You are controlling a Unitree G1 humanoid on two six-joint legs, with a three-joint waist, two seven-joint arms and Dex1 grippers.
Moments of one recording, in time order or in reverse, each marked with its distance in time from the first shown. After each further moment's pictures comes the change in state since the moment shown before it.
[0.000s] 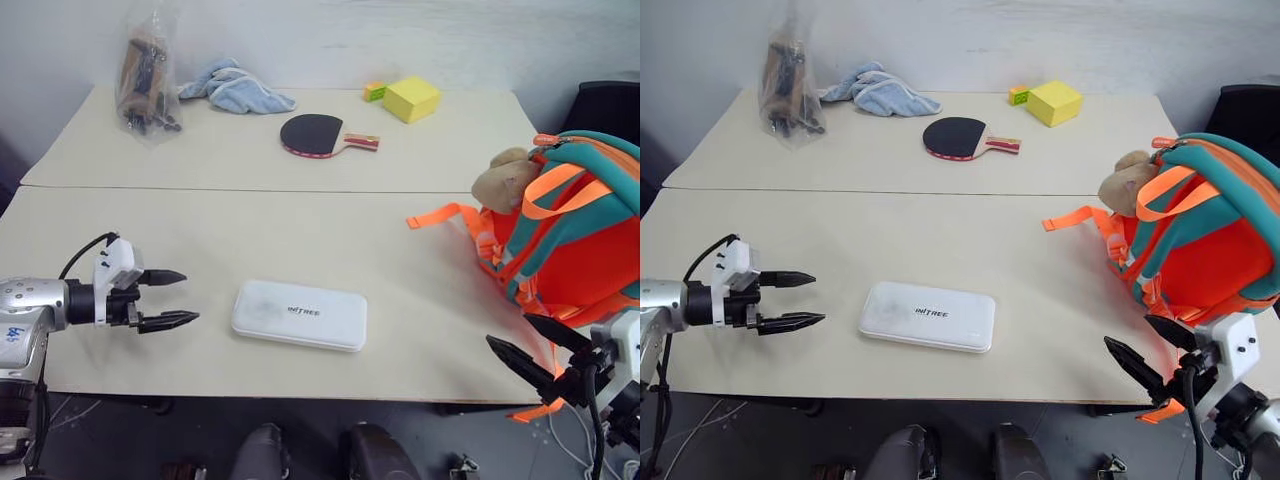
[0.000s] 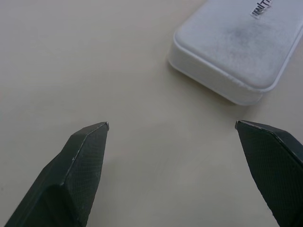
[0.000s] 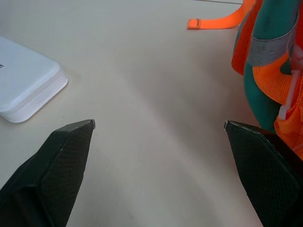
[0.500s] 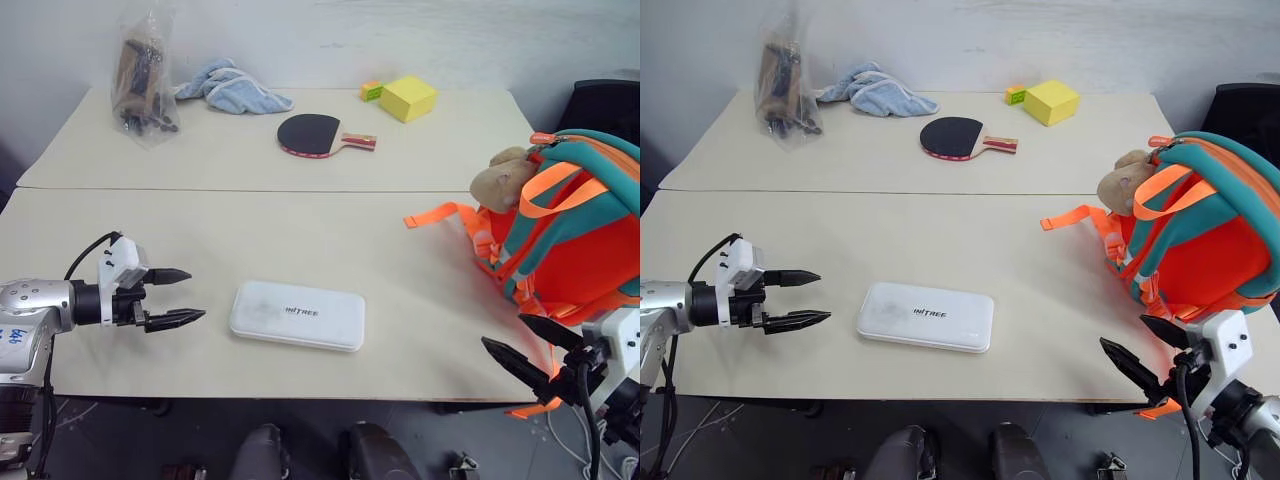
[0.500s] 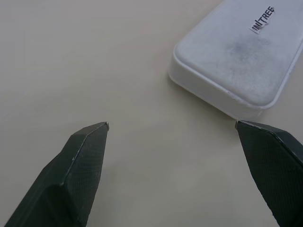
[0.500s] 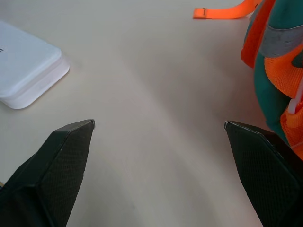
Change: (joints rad) left arm -0.007 0.000 -0.003 -0.034 0.002 0.031 0.025; right arm -0.012 -0.048 0.042 -0.022 -0.032 0.010 0.011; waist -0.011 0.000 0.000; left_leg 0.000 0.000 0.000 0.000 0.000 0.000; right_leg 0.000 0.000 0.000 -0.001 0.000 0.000
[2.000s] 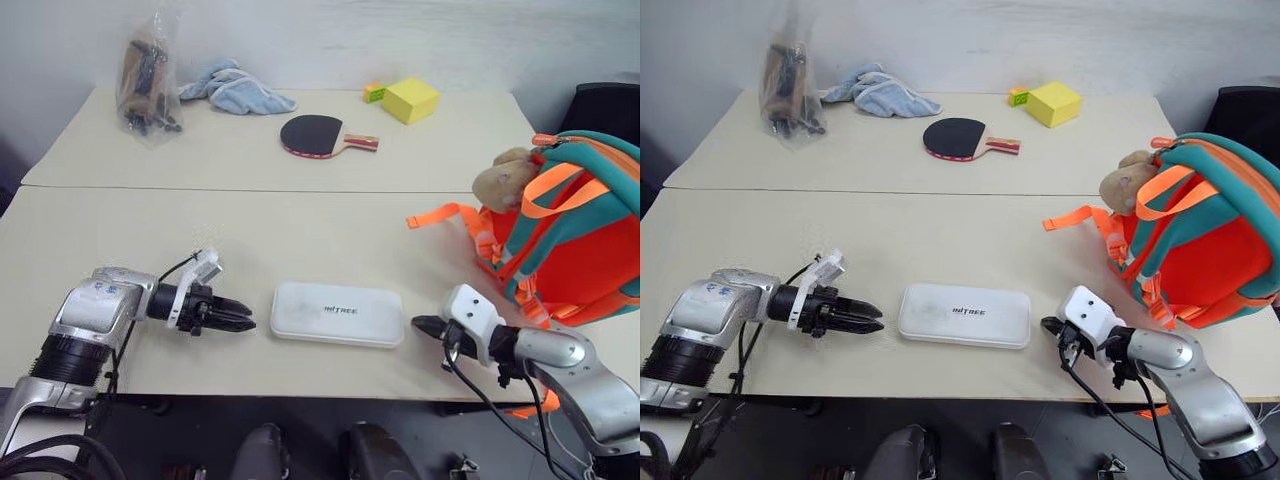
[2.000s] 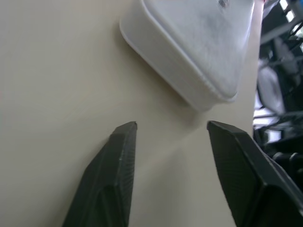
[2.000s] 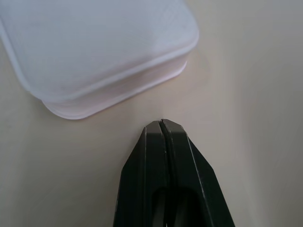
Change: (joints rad) left arm -0.308 -0.148 -0.334 0.025 -0.032 0.693 -0.073; right arm -0.481 -0.126 0.637 0.189 -0.500 -0.060 0.037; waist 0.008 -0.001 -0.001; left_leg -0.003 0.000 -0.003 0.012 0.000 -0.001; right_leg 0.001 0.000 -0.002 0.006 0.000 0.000
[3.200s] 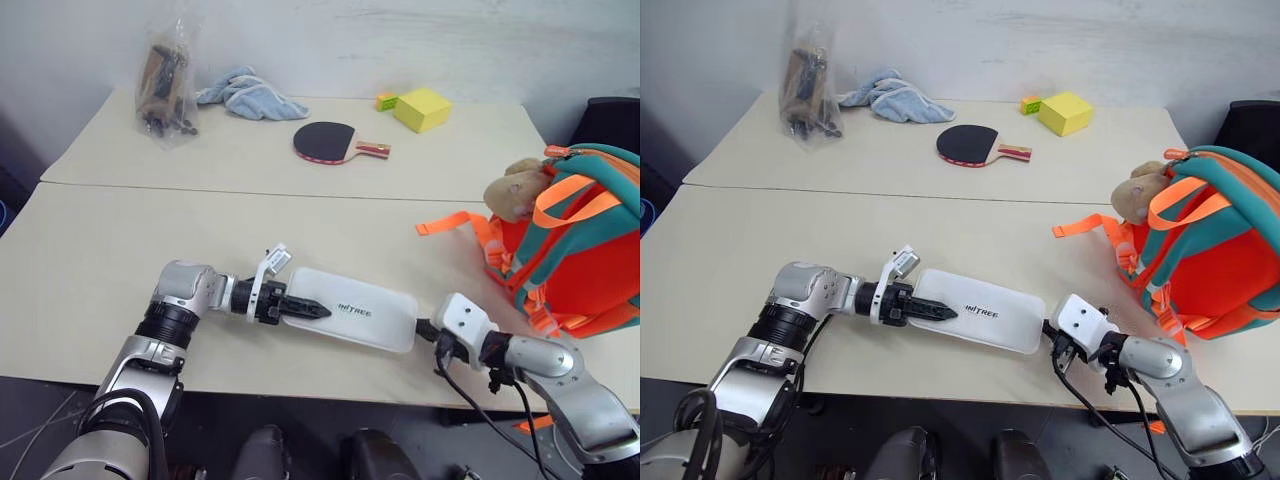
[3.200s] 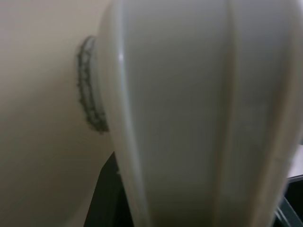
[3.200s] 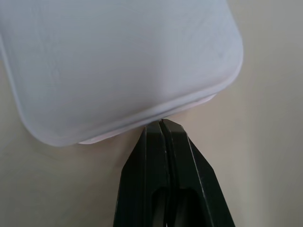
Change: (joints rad) left arm -0.196 -0.343 -0.058 0.255 -0.127 0.213 0.071; right arm 0.081 0.041 0.014 -0.011 -0.084 -0.091 -0.040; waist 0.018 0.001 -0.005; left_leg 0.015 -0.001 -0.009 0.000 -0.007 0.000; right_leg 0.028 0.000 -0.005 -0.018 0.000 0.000
